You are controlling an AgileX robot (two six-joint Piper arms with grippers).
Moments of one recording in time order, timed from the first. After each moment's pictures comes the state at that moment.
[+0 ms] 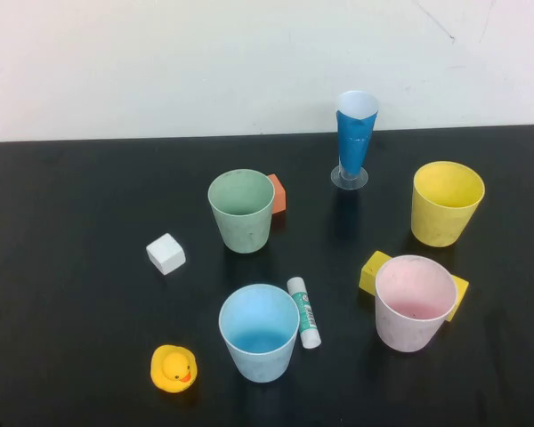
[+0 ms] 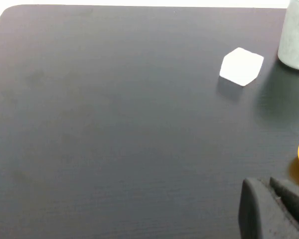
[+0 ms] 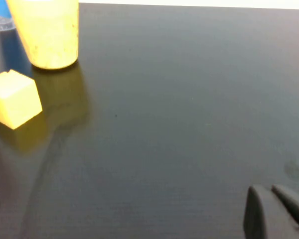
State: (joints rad) right arm -0.04 -0.01 0.02 -0.04 0.42 0.00; left arm -0.13 -0.01 0.02 -0.07 0.35 -0.08
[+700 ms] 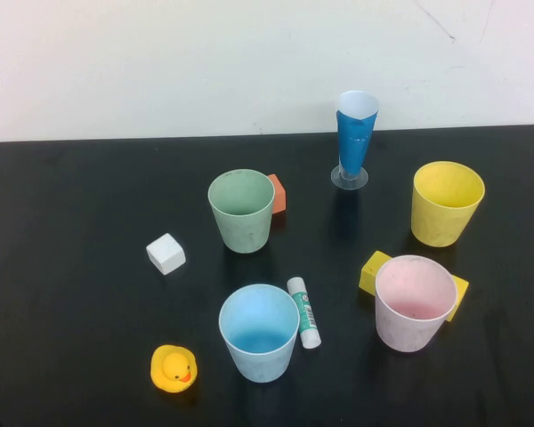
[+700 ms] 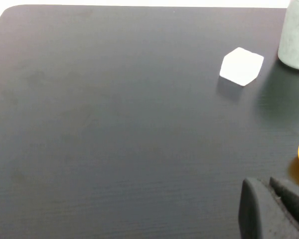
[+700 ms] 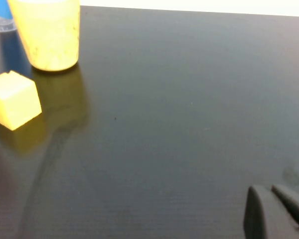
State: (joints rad) right arm -0.04 -0.01 0.02 -0.04 0.40 -0.02; left arm -0.13 -0.01 0.02 -0.07 0.35 -0.08
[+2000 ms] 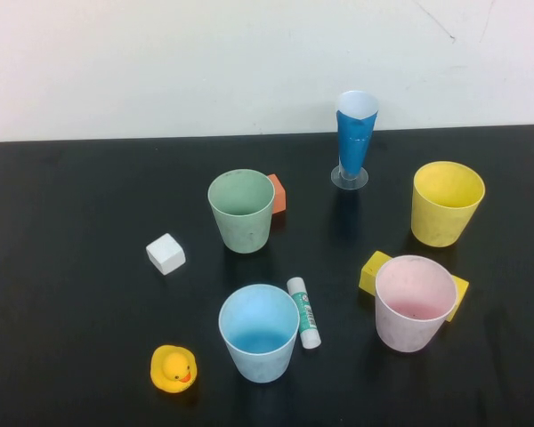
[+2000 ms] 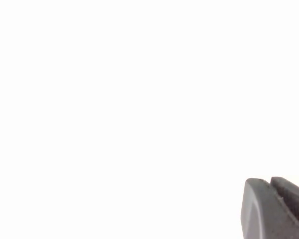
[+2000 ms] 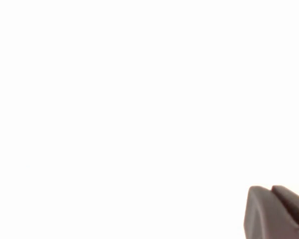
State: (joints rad) right arm -0.04 -0.01 0.03 -0.02 -0.54 -0.08; left arm -0.13 -0.02 0.02 0.05 -0.70 -0.09
